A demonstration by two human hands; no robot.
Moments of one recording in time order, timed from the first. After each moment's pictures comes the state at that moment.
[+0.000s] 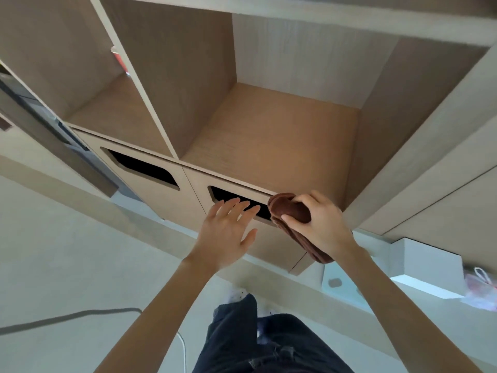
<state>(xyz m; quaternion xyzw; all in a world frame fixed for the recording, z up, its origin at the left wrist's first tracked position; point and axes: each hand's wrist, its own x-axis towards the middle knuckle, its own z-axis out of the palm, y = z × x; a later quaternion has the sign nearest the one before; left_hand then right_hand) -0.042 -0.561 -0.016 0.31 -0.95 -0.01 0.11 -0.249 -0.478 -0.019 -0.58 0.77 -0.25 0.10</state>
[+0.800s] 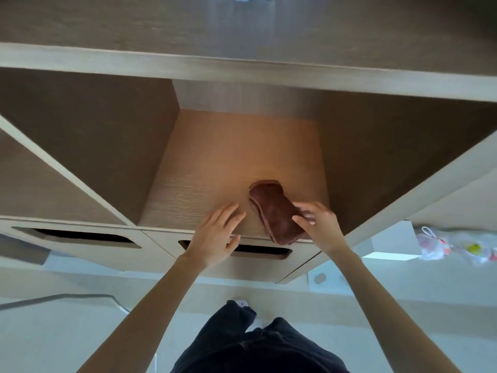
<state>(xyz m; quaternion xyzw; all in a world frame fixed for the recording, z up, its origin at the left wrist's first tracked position) -0.108 -0.721 -0.089 0.14 -0.98 -0.09 0.06 -0.302 -0.545 -0.058 -0.36 0.85 -0.34 0.19</state>
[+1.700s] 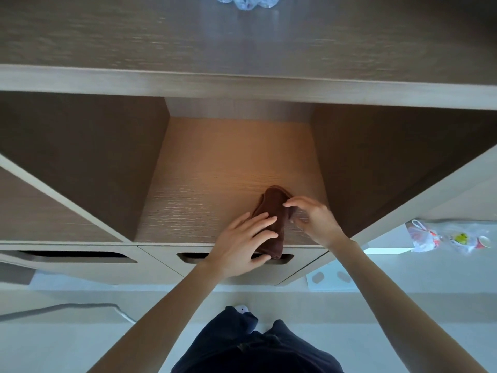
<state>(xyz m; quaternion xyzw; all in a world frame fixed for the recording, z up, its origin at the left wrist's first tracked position) -0.139 -0.710 -0.080 -0.03 -0.99 -0.12 0.11 -0.316 -0.566 -0.054 -0.49 0.82 -0.27 0.13</state>
